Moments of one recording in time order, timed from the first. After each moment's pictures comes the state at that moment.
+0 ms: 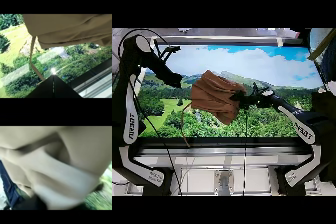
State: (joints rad) left arm -0.07 -1.70 1.93 1.27 -1.73 -1.21; right arm 0.23 -1.75 1.14 -0.26 0.76 1.30
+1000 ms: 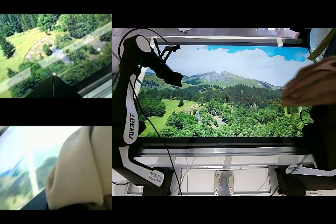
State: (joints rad) left arm -0.07 -1.70 1.93 1.27 -1.68 -1.21; right arm -0.90 -1.42 1.93 -0.75 1.69 1.55
